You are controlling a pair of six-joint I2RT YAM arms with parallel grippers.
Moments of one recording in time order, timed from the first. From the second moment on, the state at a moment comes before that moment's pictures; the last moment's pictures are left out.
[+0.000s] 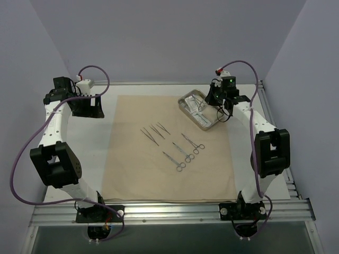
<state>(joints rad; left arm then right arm) 0.22 1.69 1.58 -0.90 0.40 0.27 0.18 1.76 1.38 -0.21 -0.14 0.25</state>
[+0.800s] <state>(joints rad) 0.22 1.64 1.56 -0.90 0.43 0.27 0.21 1.57 1.16 -0.06 -0.30 0.49</state>
